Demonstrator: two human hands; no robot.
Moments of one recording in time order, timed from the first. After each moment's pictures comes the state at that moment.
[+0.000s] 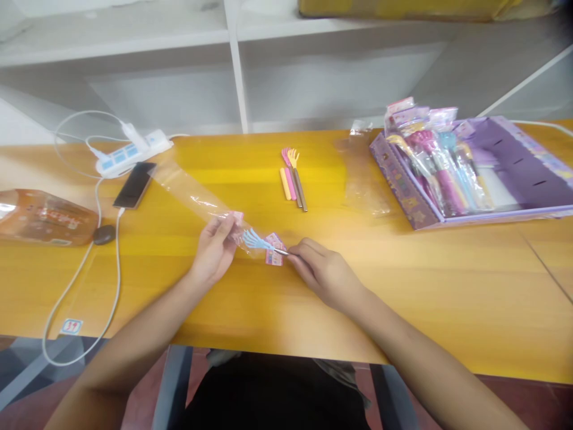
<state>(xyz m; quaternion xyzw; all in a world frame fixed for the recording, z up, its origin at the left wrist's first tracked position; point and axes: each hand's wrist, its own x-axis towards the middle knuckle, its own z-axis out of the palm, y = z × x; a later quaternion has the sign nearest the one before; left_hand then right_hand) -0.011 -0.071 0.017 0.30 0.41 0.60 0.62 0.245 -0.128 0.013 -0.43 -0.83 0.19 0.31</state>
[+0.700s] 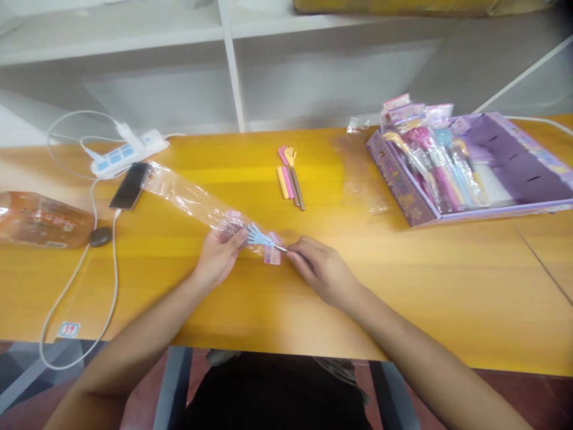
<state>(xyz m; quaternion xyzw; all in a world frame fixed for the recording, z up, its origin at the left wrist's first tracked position) -0.006 -0.081 0.017 0.33 0.40 0.54 0.66 0.243 -0.125 0.013 -0.42 -0.80 0.24 0.36</state>
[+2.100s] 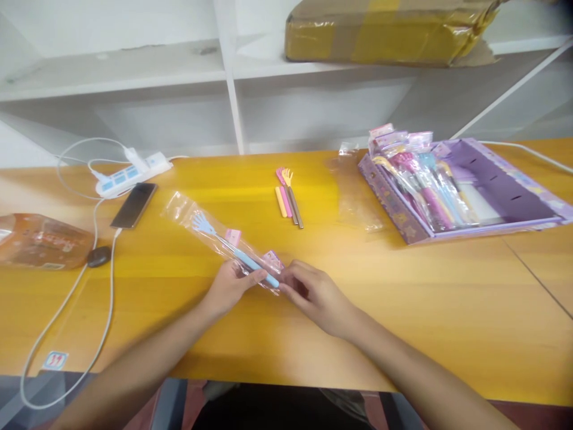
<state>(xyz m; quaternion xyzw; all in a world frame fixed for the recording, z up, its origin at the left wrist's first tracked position) -0.002 -0.097 0.011 0.49 0.43 0.38 0.66 0.232 -0.130 0.015 -0.42 -0.74 0.39 0.35</state>
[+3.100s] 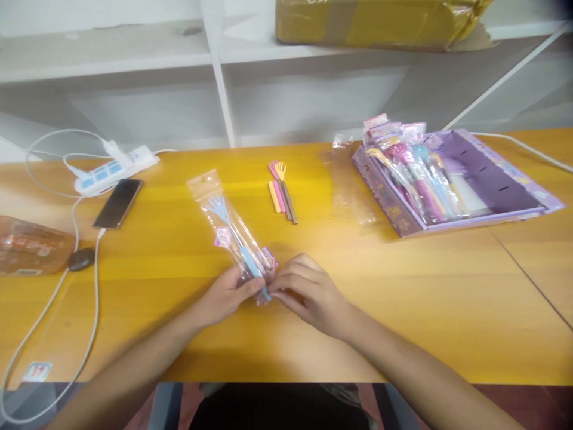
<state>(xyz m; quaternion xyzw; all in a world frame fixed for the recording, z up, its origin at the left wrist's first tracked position) -0.008 -0.103 0.020 0.55 0.38 0.27 0.69 0.235 -0.130 0.022 -0.32 -0.82 0.24 0.40</state>
